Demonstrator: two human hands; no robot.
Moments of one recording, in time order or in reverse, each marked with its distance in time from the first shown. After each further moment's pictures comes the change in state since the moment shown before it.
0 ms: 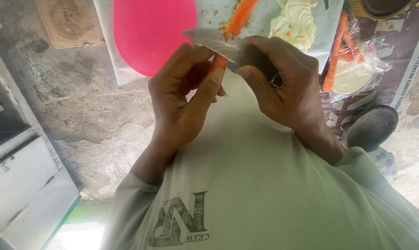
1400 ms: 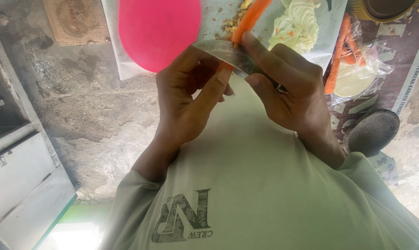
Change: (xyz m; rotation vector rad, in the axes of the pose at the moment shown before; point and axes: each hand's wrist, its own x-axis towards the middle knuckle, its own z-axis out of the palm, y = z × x) left_hand -0.019 0.003 0.005 -0.059 -0.026 -0.040; right_hand -0.024 -0.007 -0.005 0.024 -0.048 -0.086
